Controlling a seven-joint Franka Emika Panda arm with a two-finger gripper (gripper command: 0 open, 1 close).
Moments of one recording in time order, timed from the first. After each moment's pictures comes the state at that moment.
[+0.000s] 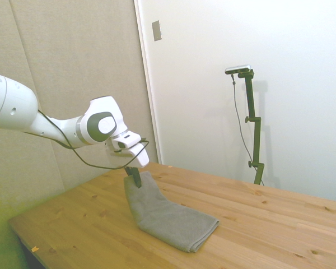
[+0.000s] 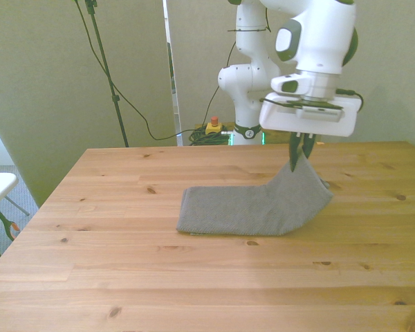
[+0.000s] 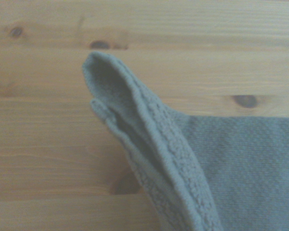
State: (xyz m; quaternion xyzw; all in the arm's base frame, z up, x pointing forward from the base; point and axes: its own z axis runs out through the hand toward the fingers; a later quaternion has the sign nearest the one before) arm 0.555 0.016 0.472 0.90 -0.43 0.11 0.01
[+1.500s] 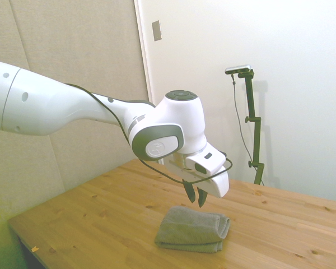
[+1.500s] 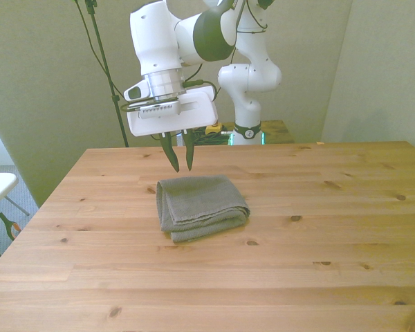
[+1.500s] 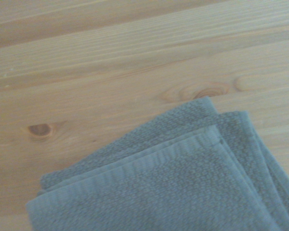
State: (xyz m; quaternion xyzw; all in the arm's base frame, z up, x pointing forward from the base) arm 0.516 -0.256 0.470 0.88 -0.45 0.07 -0.14
